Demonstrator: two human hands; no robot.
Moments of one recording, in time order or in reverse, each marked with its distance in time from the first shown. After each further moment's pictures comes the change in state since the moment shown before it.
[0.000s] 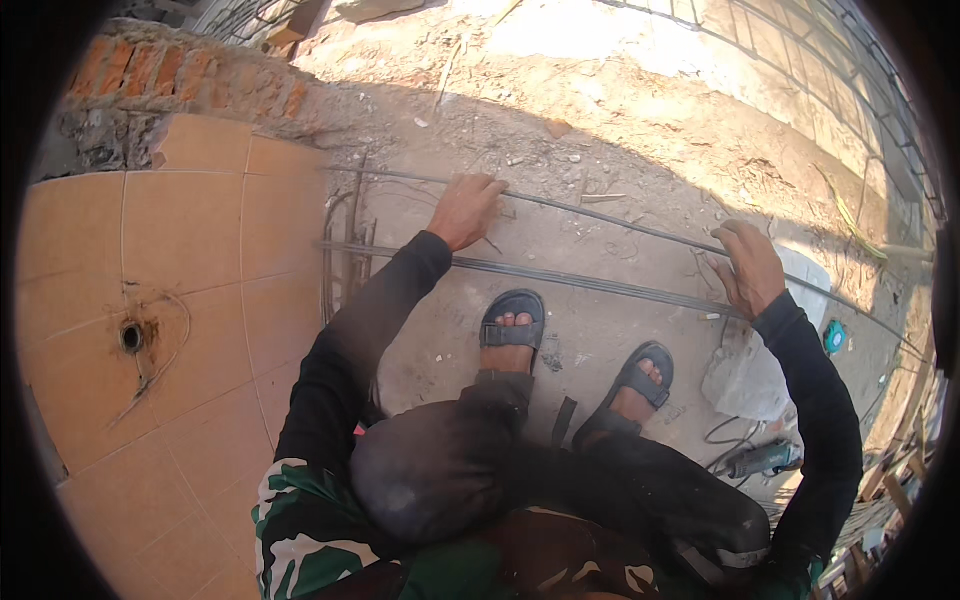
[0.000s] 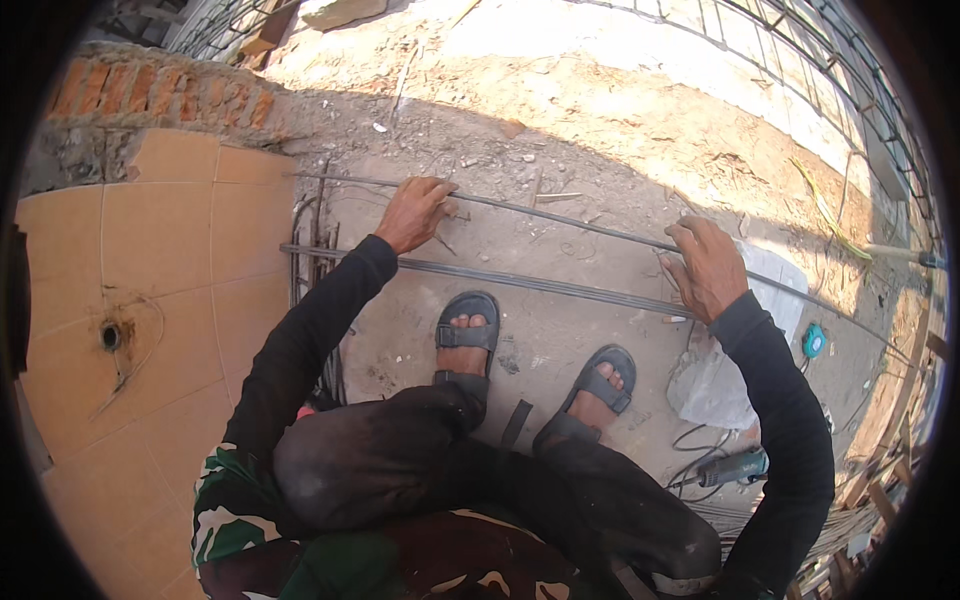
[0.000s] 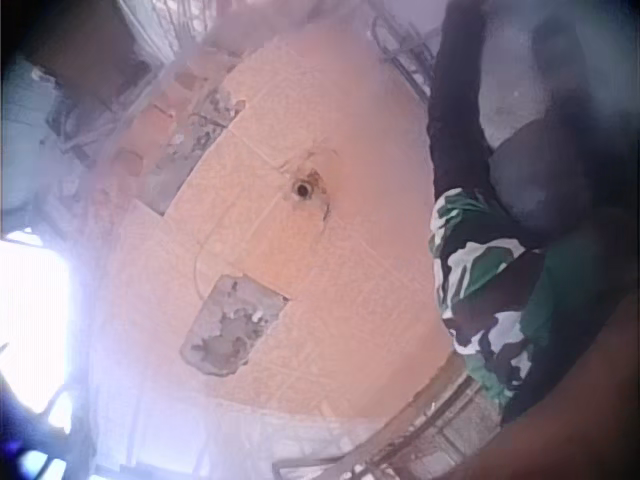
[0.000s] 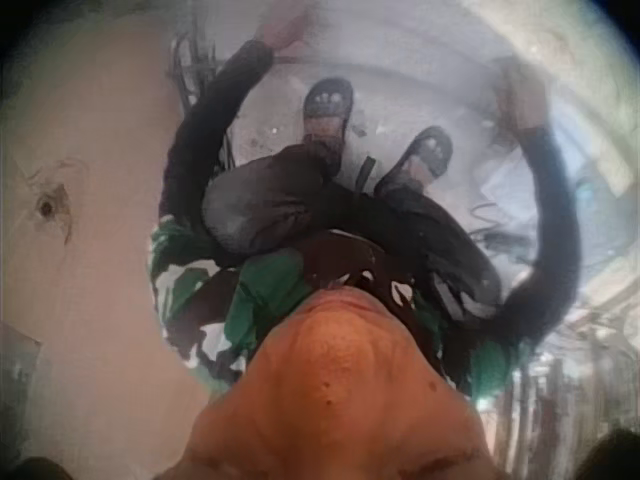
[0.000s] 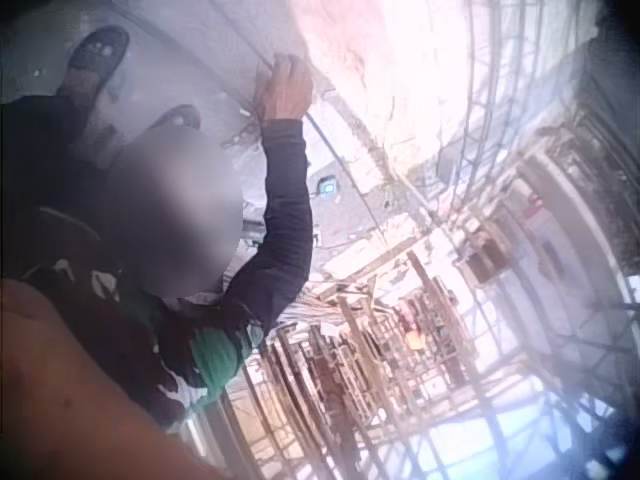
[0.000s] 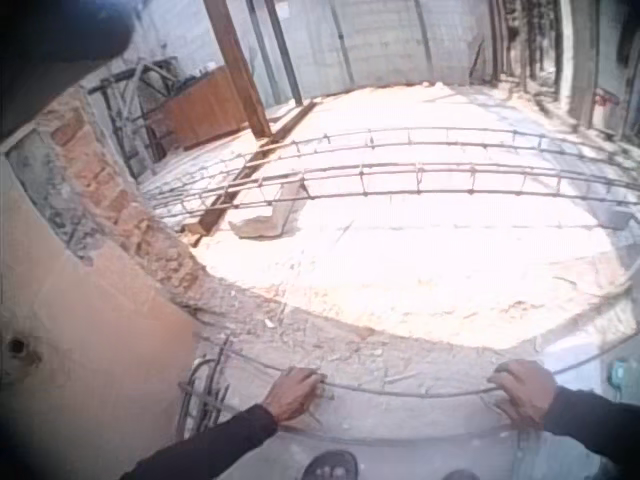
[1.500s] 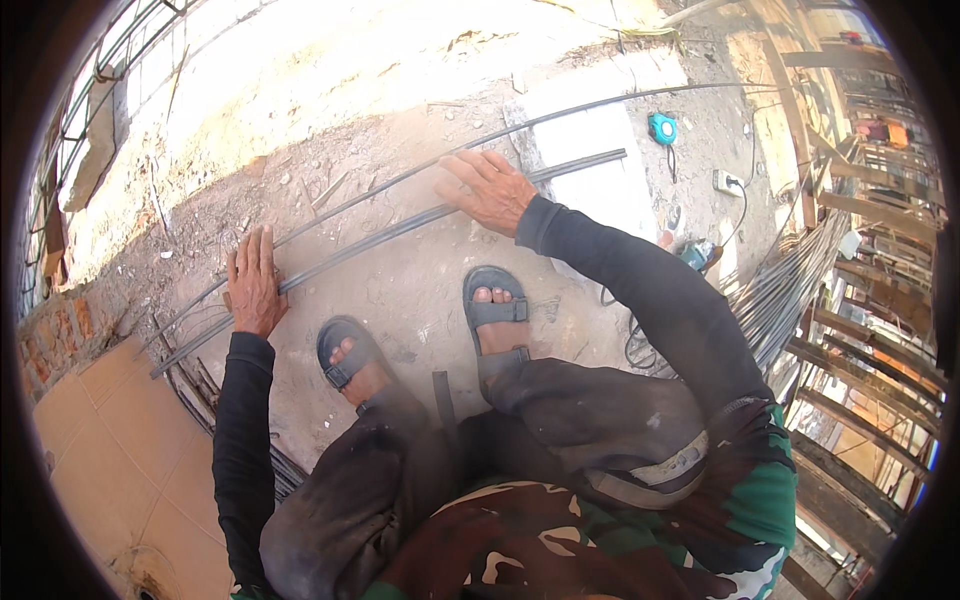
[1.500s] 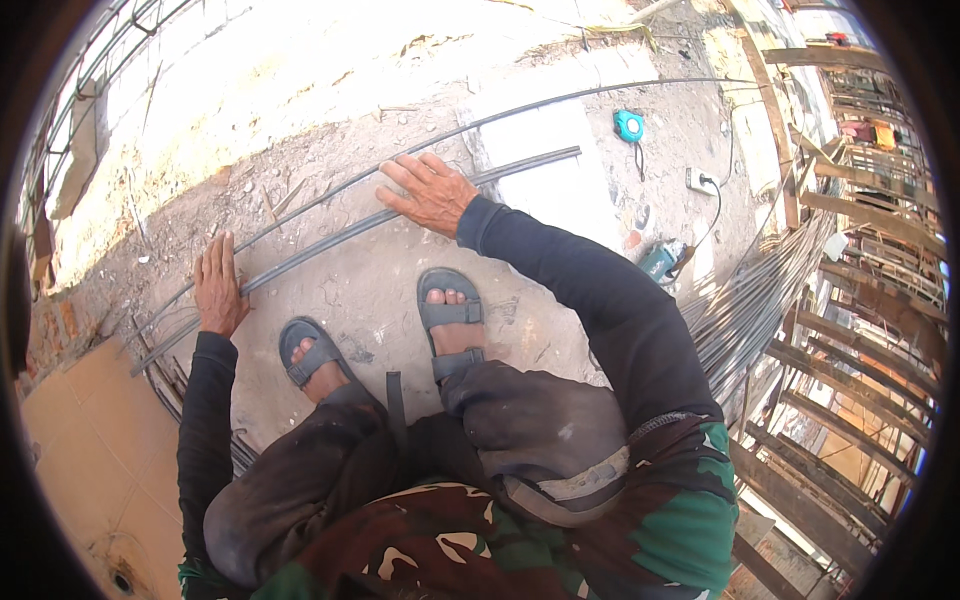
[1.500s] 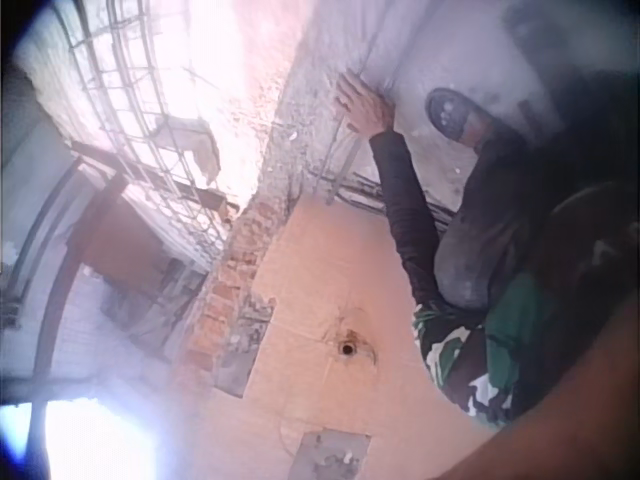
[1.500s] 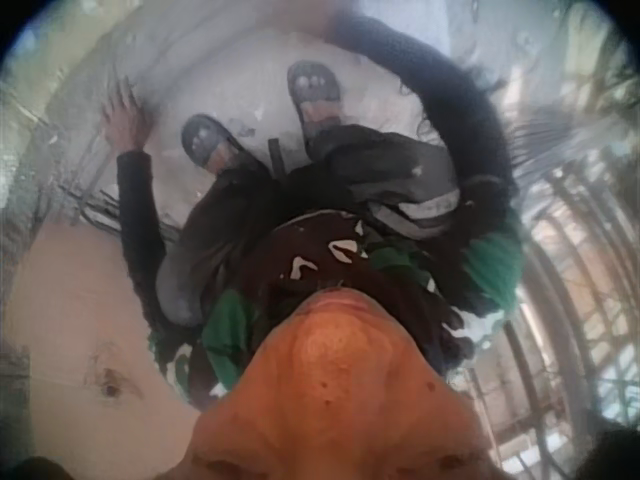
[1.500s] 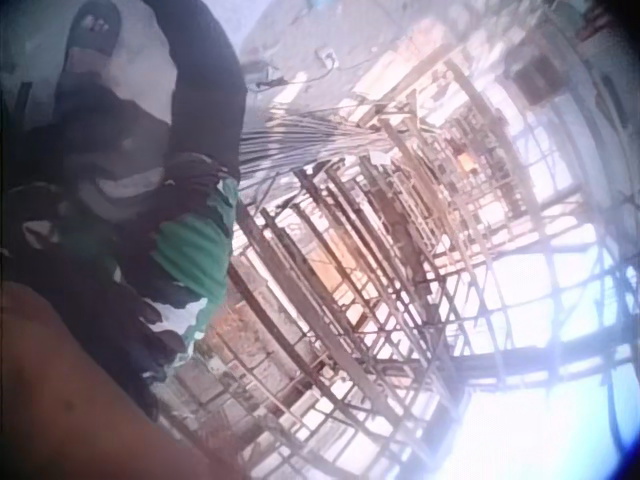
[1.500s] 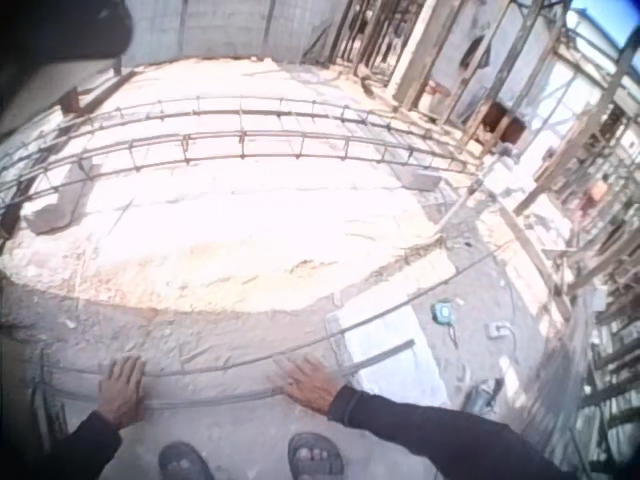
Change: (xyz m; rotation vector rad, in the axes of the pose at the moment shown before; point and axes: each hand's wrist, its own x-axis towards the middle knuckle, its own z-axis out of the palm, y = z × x) left_hand 0.011 0.051 0.024 0.351 -0.290 0.051; right_hand -0.070 -0.005 0.079 -0.398 0.011 0.008
